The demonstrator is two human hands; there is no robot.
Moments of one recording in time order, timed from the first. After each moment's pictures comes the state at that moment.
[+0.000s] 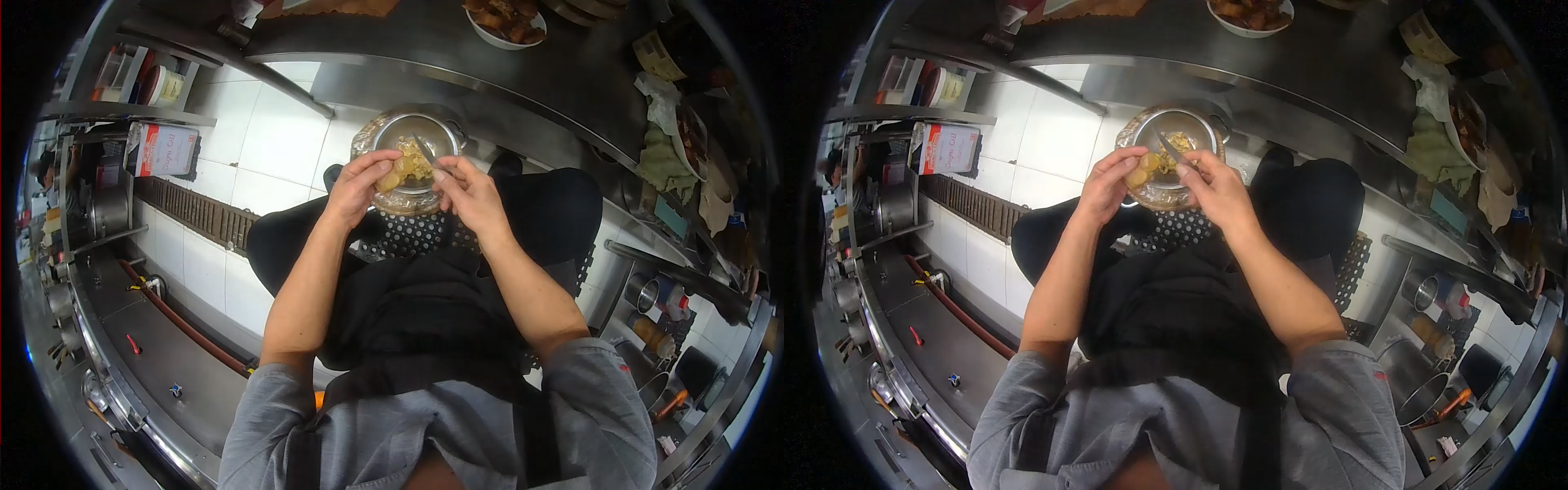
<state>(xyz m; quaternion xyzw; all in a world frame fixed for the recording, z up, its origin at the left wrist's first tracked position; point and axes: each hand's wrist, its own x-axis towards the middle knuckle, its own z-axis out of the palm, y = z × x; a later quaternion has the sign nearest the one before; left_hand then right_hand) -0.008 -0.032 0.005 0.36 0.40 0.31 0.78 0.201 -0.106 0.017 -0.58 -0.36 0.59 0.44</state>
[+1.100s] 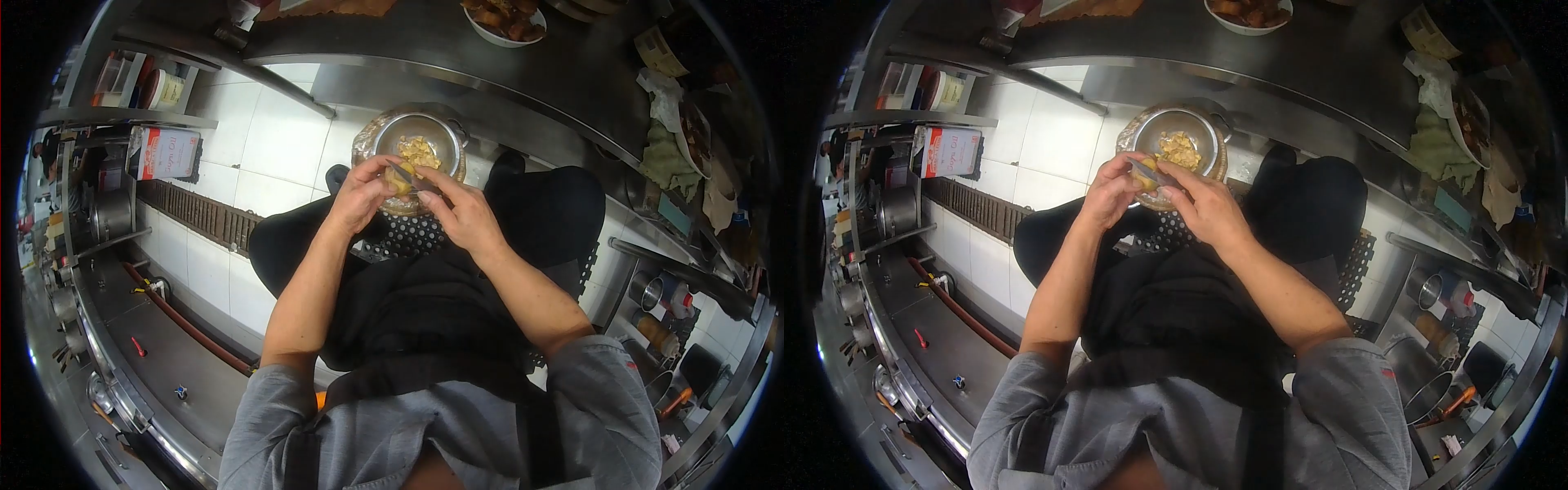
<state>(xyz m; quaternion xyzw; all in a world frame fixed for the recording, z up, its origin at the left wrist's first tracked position) -0.007 -0.038 0.004 0.35 0.32 0.31 0.82 0.189 -0.121 0.029 -0.56 -0.57 0.42 0.43</state>
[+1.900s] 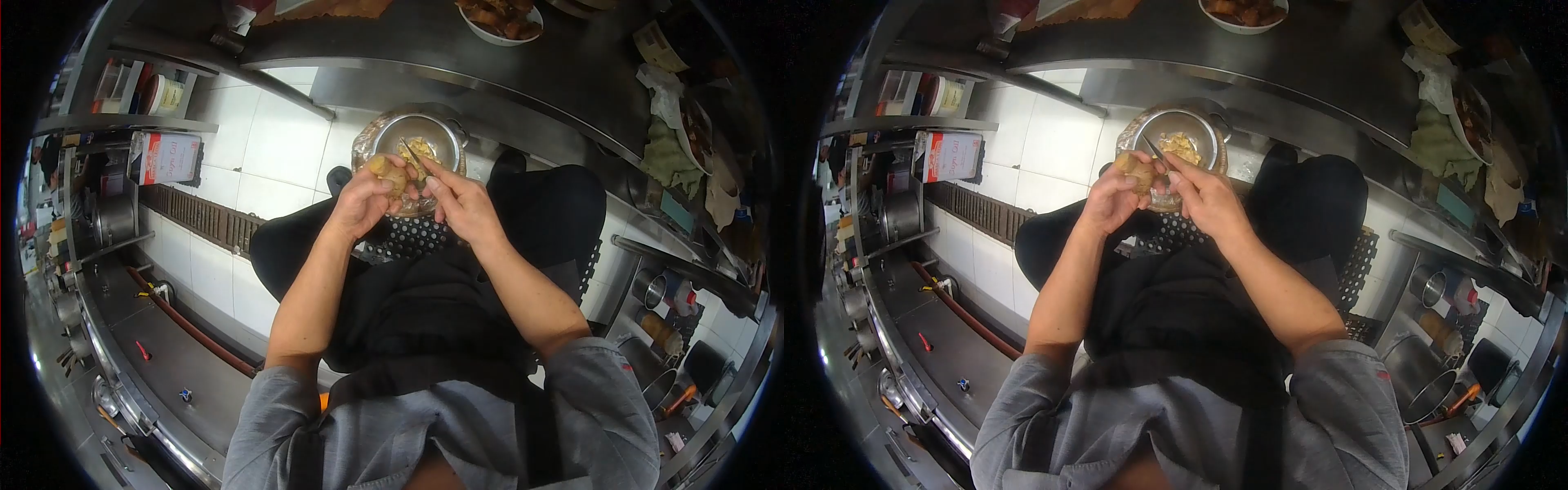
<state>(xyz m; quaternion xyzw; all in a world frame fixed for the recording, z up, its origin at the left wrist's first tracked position) -0.002 -0.036 0.009 0.30 0.28 0.28 0.87 0.190 -0.112 0.019 -0.58 -0.44 0.54 0.42</state>
